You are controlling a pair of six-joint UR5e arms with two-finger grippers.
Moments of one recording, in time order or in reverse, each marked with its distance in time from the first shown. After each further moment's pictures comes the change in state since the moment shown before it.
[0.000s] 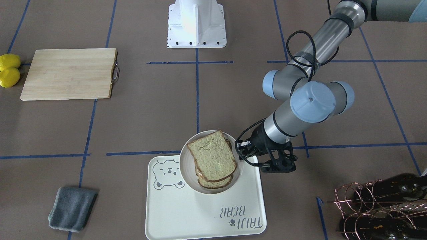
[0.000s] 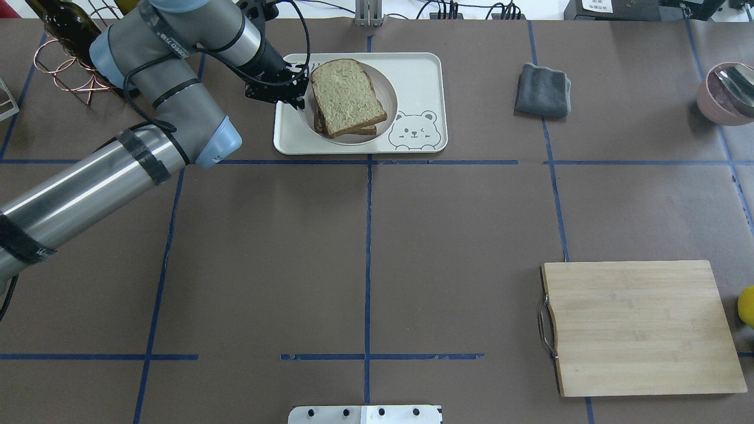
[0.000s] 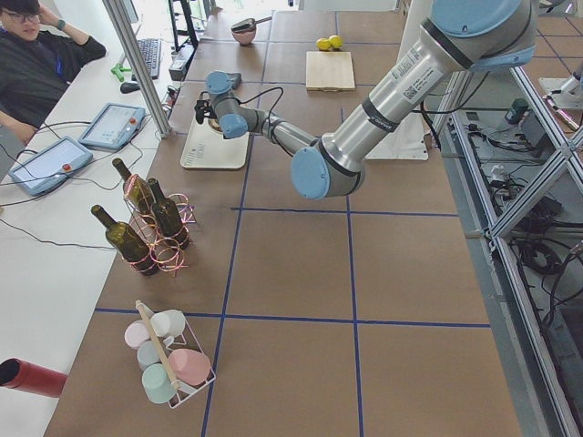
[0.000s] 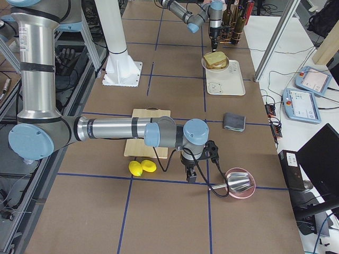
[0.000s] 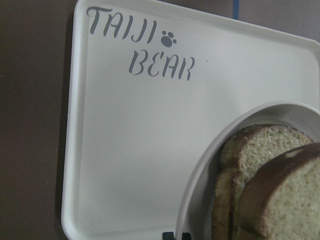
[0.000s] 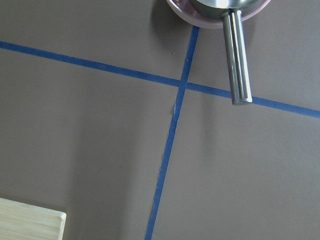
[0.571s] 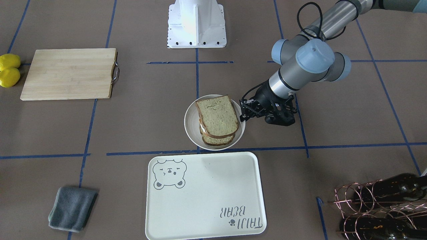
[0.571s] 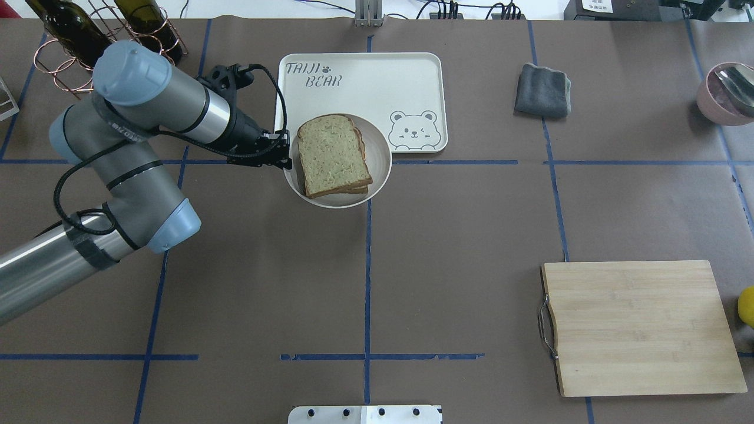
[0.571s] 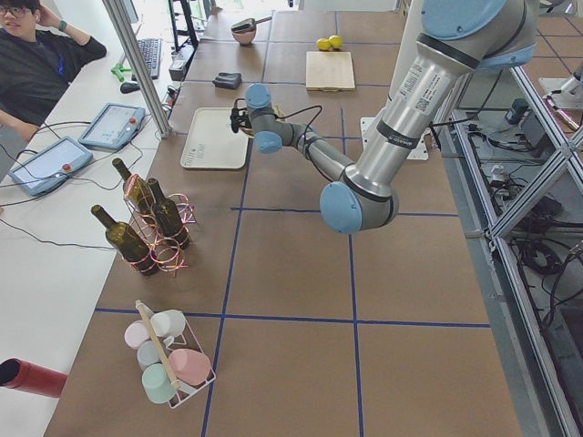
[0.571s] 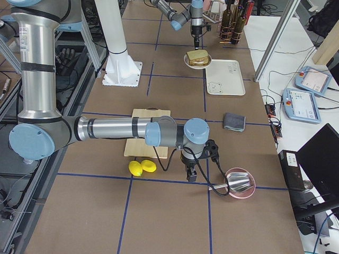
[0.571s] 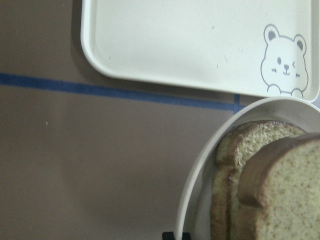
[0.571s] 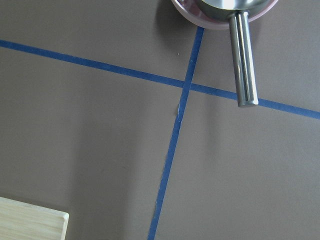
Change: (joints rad) left arm 0.095 0.288 -0.404 -0.028 0.061 -0.132; right arm -0.007 0.001 0.002 0.000 0.002 0.000
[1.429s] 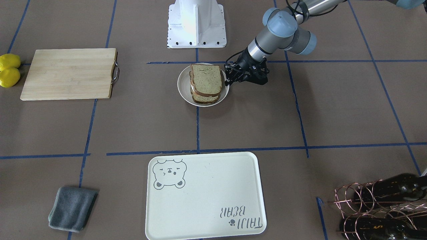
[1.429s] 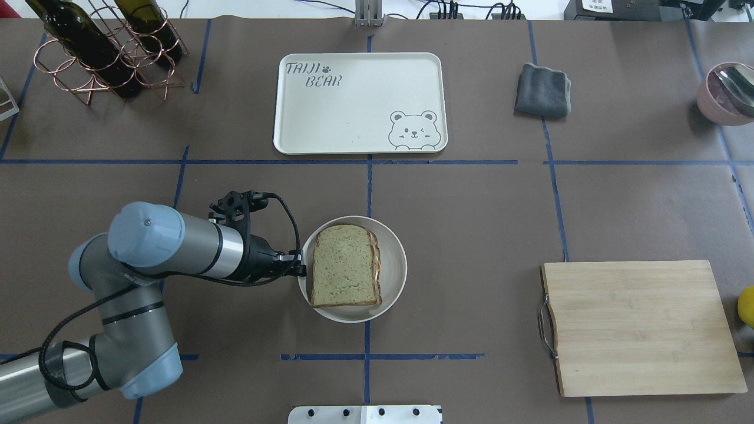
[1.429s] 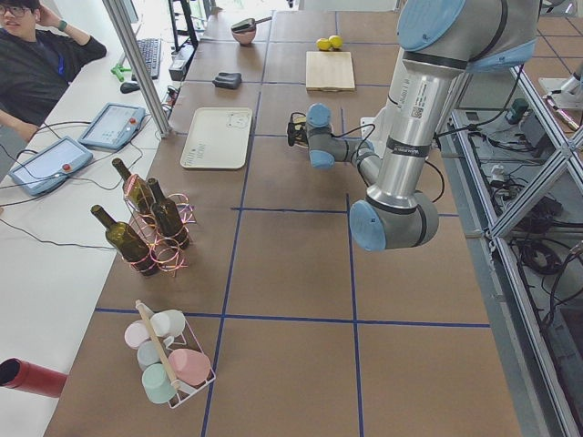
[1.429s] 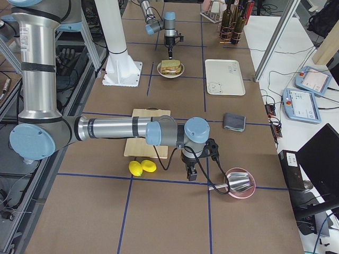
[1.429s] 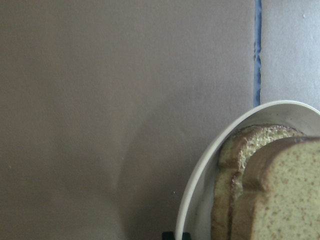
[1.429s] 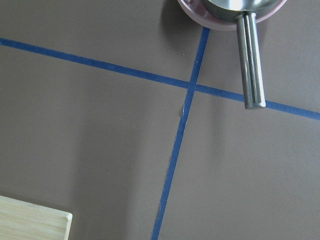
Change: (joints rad) left arm 0.315 0.262 -0.258 -0.141 0.233 -0.171; right arm -0.010 0.001 0.004 0.000 0.004 0.001
